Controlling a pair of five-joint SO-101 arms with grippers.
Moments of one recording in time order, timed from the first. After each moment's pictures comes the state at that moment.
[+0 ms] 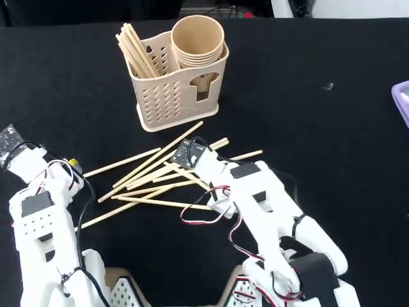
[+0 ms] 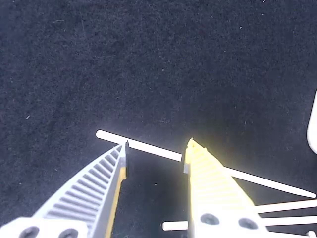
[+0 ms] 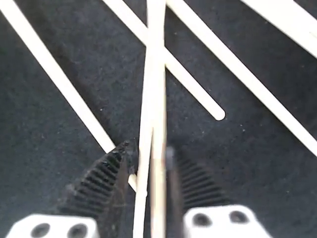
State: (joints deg) left arm -29.7 -50.8 69.6 40.3 15.6; right arm -19.7 -19.1 59.9 49.5 38.1
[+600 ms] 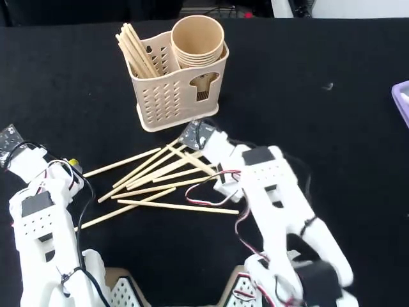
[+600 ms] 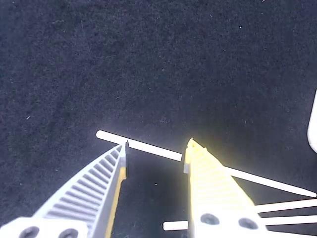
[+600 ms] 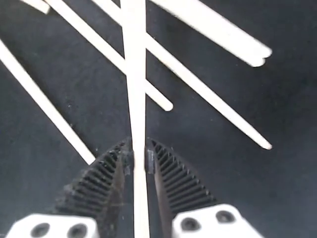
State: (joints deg) left arm -29.7 -50.8 69.6 40.3 15.3; right arm -14.8 -25.6 49.2 60.8 41.3
